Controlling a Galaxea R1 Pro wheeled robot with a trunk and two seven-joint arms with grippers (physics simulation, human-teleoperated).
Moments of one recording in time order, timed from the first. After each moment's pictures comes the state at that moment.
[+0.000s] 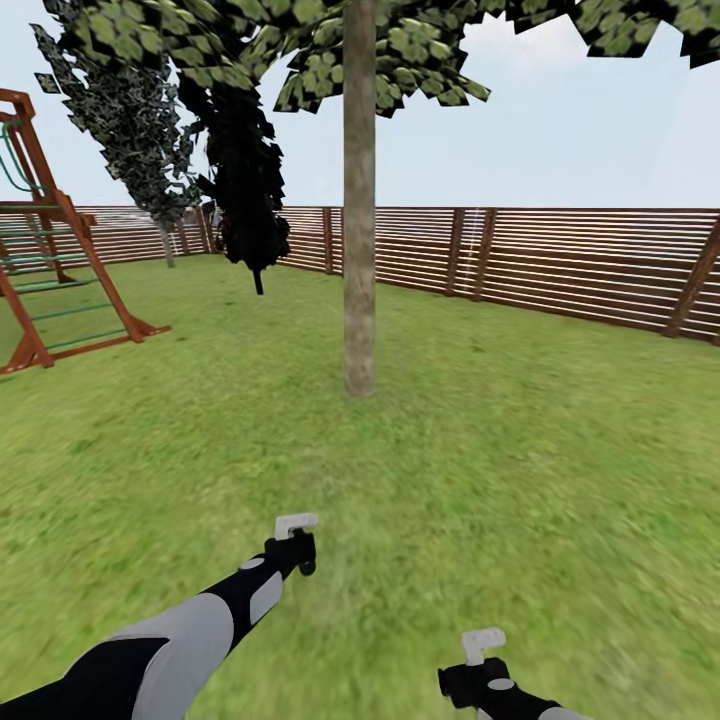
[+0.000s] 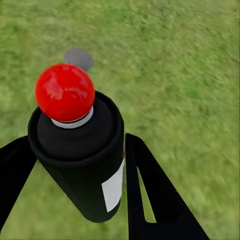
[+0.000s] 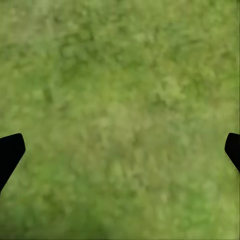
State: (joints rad) left arm -0.84 -0.13 0.08 -0.04 0.07 -0.16 -0.07; right arm -0.61 0.06 -0.06 0.06 0.21 -0.12 -0.08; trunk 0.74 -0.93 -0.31
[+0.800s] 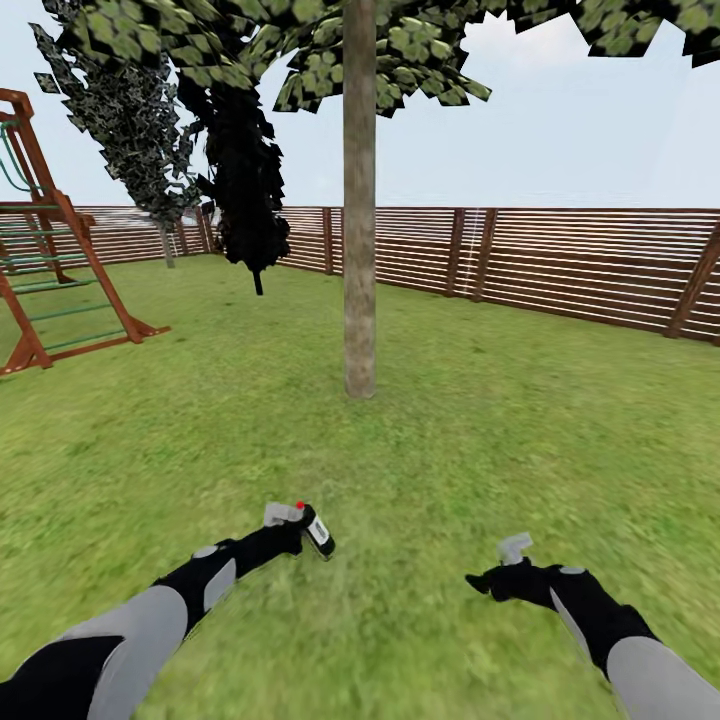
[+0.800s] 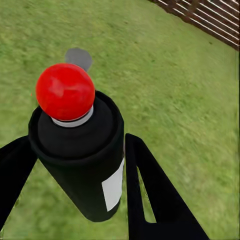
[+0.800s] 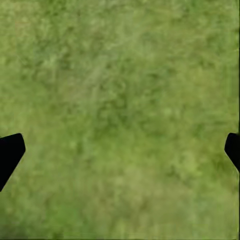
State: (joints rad) left arm -0.84 0.01 0.06 -0.11 0.06 -0.19 -0.75; right arm -0.65 -0.19 -0.06 -0.43 0.21 0.18 0.58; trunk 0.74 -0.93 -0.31
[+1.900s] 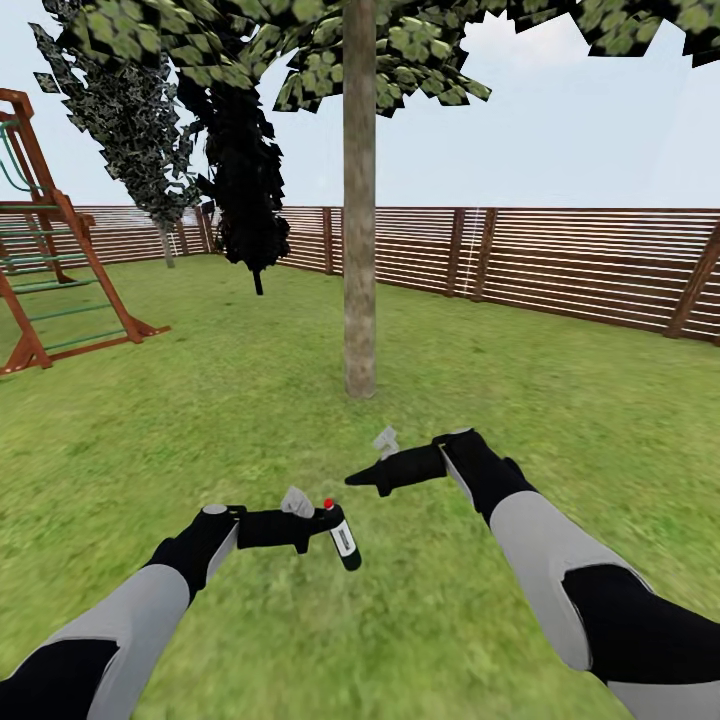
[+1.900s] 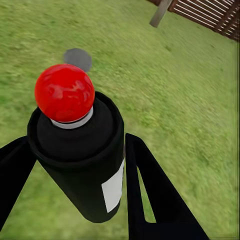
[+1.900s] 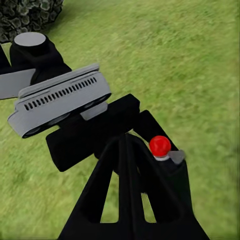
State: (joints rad) left arm -0.84 0.01 -0.02 -0.38 -0.10 0.07 -1.17; right arm -1.05 0.09 0.11 -0.47 0.21 0.43 1.26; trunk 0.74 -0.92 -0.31
